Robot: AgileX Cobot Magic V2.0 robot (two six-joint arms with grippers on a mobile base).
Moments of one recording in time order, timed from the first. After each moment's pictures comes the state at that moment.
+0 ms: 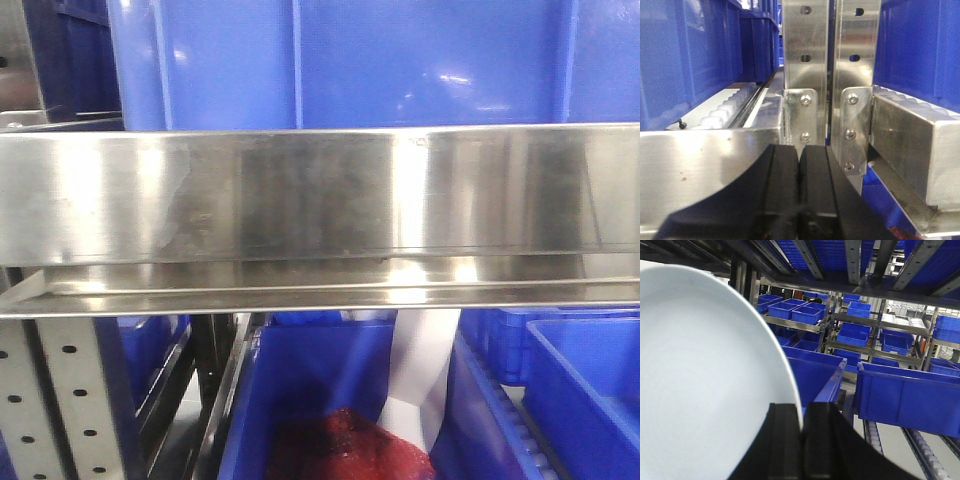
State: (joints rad) left arm -0.10 -0.02 0.03 -0.20 0.01 0.25; right arm 0.38 0.21 -0.63 -0.23 0.32 0.10
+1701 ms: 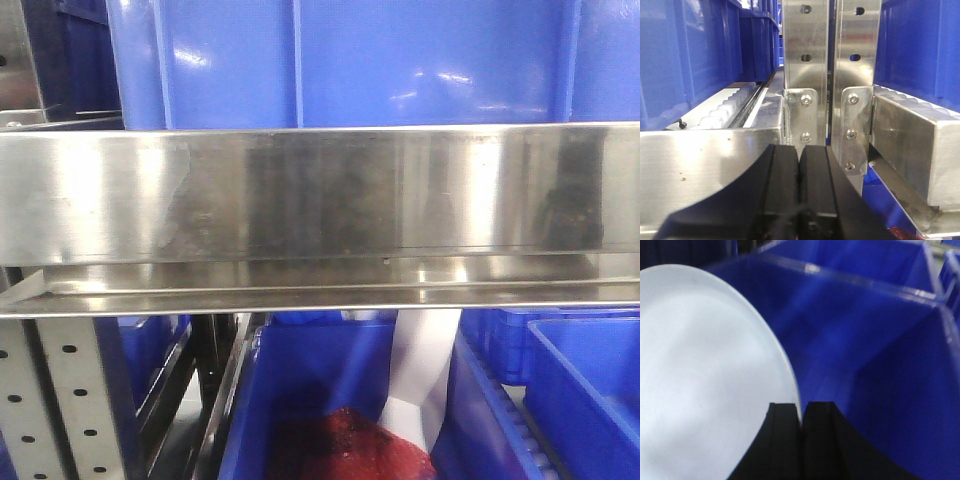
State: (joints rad) left arm -0.10 -0.02 0.03 -0.20 0.01 0.25; right arm 0.42 1.46 -1.45 -0.13 0.45 0.10
